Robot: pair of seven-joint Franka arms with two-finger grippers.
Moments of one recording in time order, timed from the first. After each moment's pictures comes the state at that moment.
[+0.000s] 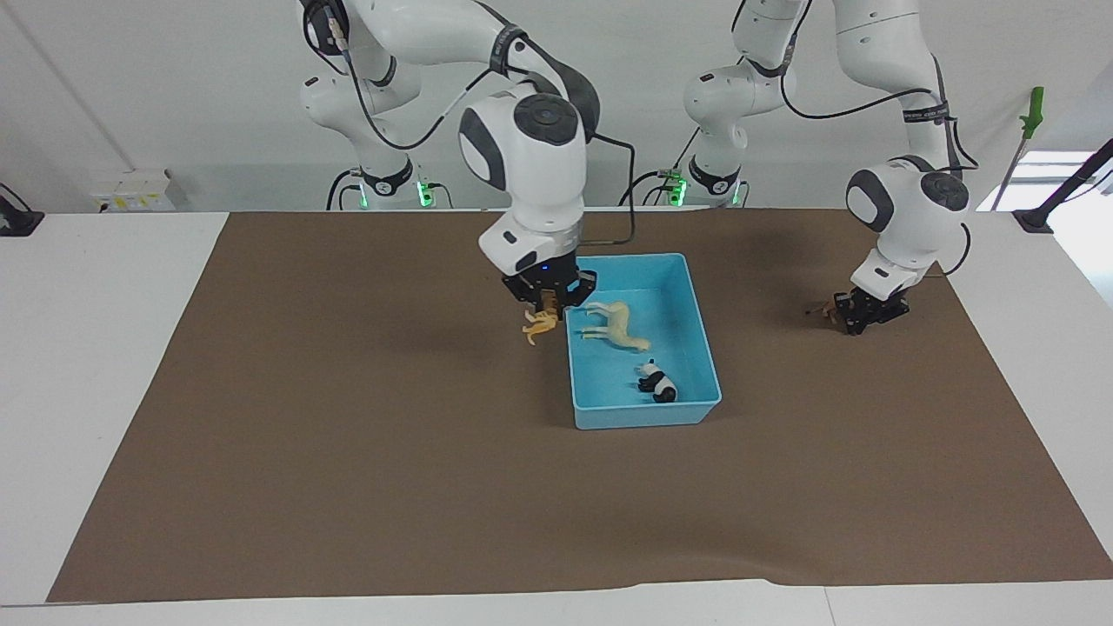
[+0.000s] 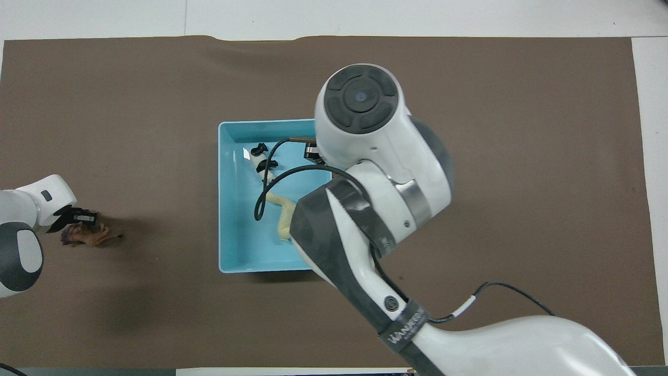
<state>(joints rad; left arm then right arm) 0.21 0.06 0.04 -2.37 0.06 2.53 0.44 0.59 0.48 0.05 -1.33 -0.02 1.84 0.80</state>
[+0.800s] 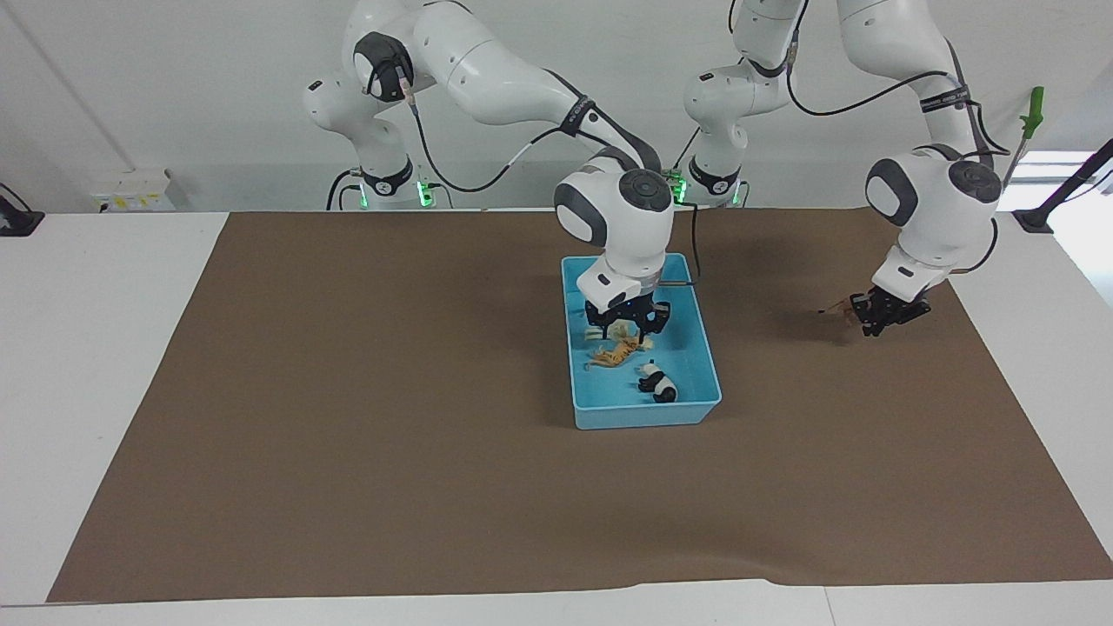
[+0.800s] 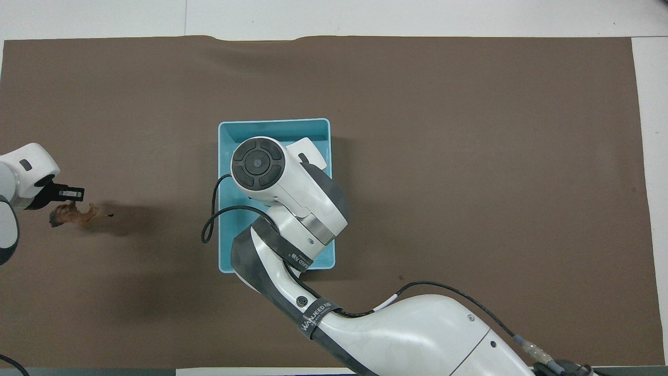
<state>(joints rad) 0.17 0.06 0.02 -2.14 0.06 2.28 0.31 0.71 0.66 0.03 -1.28 -0.02 1.98 0.97</state>
